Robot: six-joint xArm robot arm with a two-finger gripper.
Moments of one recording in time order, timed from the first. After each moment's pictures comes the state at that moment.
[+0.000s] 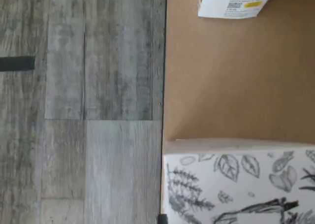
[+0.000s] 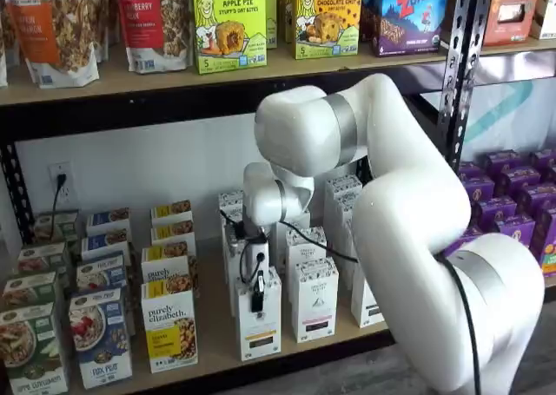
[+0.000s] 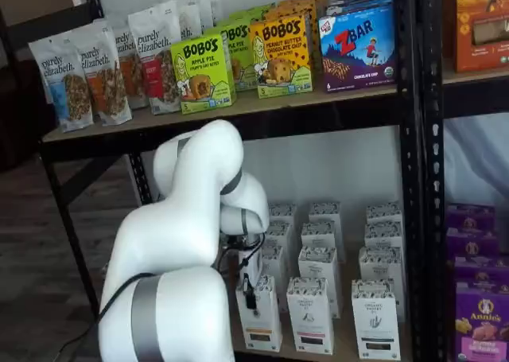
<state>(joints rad) 0.26 1.18 -1.77 0.15 0.63 -1.43</state>
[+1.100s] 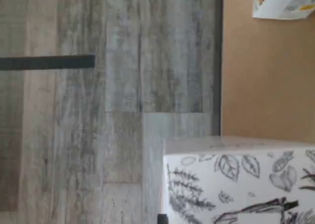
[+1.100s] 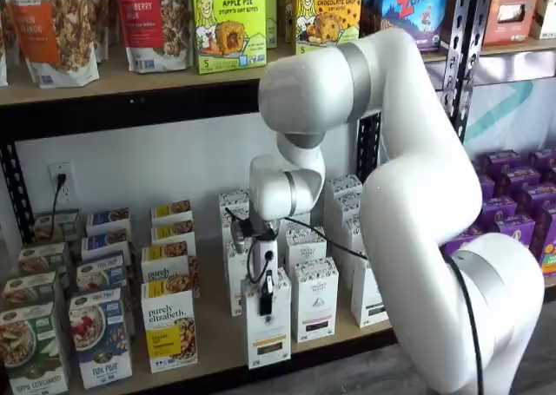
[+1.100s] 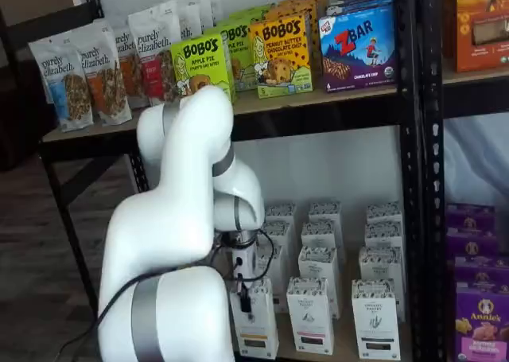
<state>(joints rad) 0.27 0.92 -1.39 0.17 0.55 -1.44</state>
